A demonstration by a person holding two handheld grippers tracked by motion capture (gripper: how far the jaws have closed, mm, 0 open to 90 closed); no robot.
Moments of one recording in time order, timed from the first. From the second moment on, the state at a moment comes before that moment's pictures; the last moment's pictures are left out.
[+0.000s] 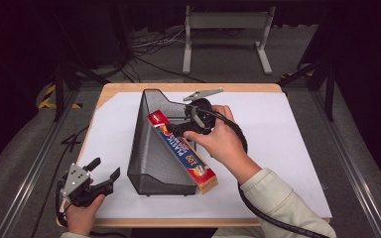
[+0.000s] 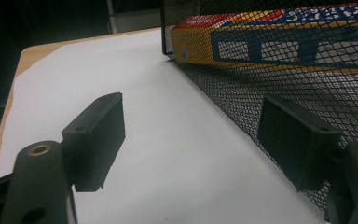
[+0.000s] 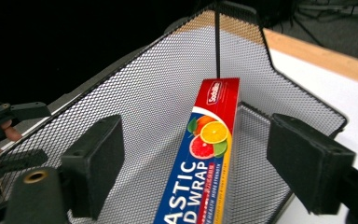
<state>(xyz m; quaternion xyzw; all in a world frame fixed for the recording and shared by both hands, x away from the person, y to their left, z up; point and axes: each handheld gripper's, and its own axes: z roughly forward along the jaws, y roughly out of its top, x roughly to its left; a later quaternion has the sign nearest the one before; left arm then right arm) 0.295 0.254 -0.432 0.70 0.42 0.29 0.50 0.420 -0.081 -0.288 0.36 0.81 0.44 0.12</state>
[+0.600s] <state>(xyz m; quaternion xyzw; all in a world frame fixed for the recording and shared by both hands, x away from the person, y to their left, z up) 0.295 0.255 -0.431 0.70 0.43 0.29 0.50 0.401 -0.171 -0.279 0.36 0.79 0.46 0.16</state>
